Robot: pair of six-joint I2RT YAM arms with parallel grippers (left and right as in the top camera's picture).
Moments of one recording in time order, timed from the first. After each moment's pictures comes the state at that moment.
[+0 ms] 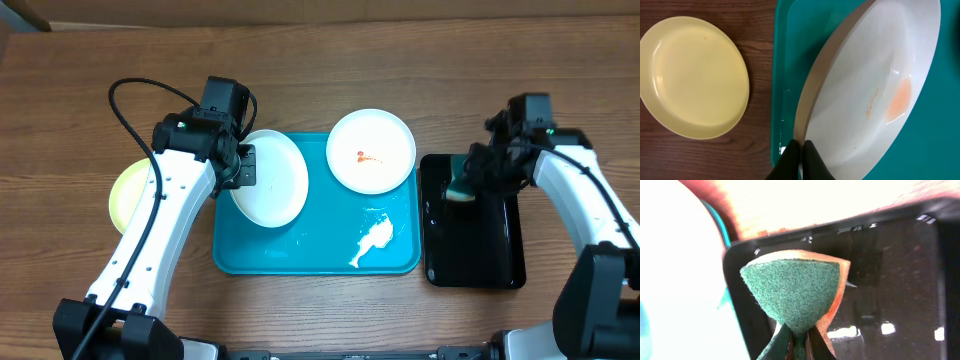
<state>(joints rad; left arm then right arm) -0.21 1.57 1.38 -1.16 -0.17 -0.26 -0.05 1.66 1.16 -0.85 -0.26 0.24</state>
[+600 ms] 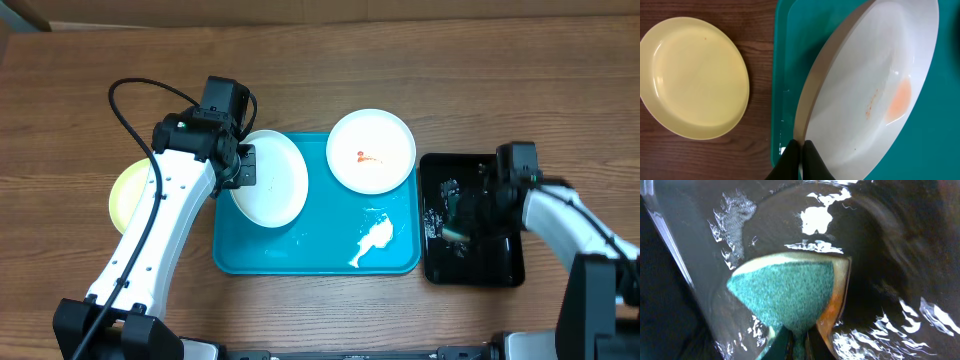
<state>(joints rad) -0.21 1.57 1.38 -1.15 -0.17 -0.26 -0.05 1.59 0.74 -0.50 -0.24 0.33</state>
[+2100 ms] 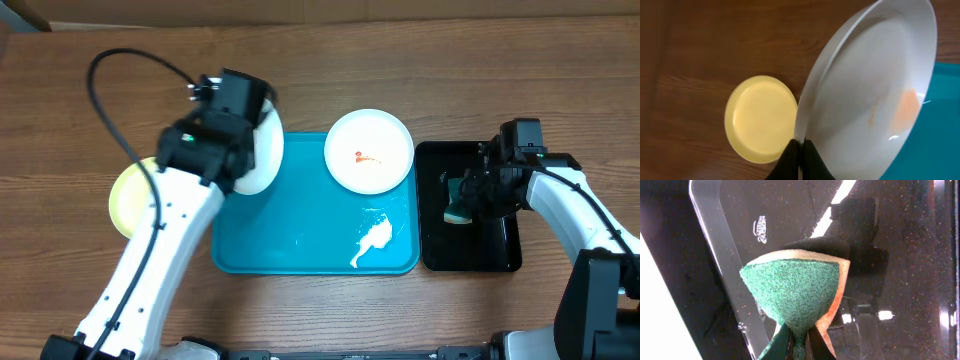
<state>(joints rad) -0.38 1.48 1.47 -1.12 -0.59 -0.32 -0.04 1.63 0.96 -0.74 -0.25 0.25</state>
